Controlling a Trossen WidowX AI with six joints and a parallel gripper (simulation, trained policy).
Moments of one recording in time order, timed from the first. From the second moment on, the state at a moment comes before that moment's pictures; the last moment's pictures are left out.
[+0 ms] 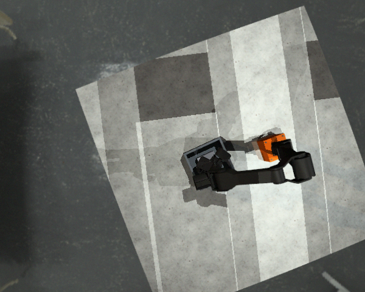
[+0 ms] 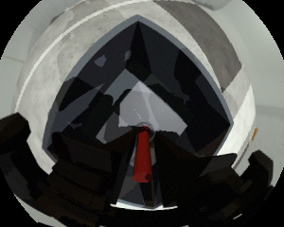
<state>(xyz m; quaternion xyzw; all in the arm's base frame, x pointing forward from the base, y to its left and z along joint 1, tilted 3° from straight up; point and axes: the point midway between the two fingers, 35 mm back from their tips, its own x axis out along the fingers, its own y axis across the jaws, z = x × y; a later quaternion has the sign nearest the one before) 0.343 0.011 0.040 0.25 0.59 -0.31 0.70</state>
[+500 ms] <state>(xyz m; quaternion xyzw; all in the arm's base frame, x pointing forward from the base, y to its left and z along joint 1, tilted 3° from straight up) 0.380 0.003 0.053 0.26 0.61 -0.28 0.69</state>
